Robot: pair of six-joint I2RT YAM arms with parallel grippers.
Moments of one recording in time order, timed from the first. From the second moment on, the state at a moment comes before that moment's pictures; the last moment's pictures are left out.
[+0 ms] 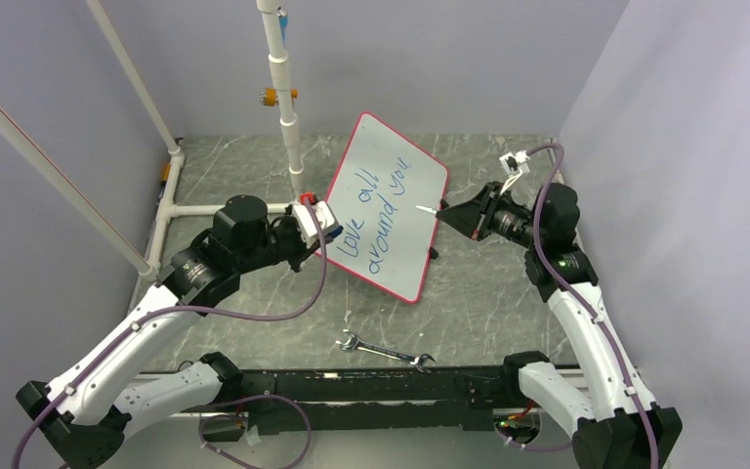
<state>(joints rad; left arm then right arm) -0.70 0.92 1.07 -0.50 0.22 0.32 0.14 0.90 0.87 -0.15 -0.74 0.52</state>
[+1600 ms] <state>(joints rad) -0.69 0.95 0.99 -0.43 0.43 0.45 0.53 1.13 1.02 -0.12 -0.90 0.40</state>
